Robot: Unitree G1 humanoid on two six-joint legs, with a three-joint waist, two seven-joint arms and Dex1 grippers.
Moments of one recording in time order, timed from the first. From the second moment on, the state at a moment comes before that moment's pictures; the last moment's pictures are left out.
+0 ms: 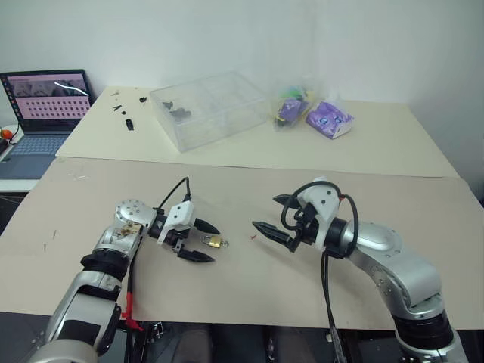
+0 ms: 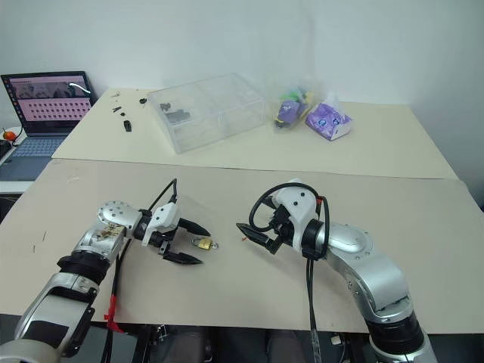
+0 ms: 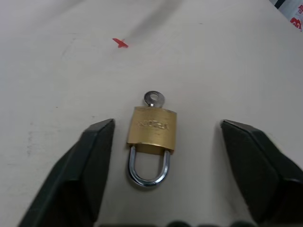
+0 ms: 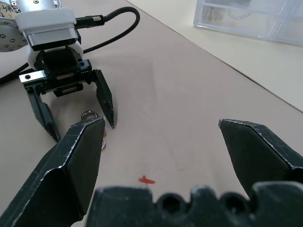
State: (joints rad) left arm -0.65 0.54 -0.22 0.67 -0.14 -0.18 -1.59; right arm -0.27 -0.50 0.09 -0.61 0.42 0.81 0.56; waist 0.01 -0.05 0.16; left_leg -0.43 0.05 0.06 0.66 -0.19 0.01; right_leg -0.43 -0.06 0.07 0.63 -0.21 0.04
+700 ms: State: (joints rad) left arm -0.67 0.58 -0.21 0.61 -0.12 -0.14 -1.56; right arm -0.26 -0.68 0.24 -0.59 0.16 0.67 0.53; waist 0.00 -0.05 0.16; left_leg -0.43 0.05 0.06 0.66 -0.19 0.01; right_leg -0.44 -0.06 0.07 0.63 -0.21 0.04
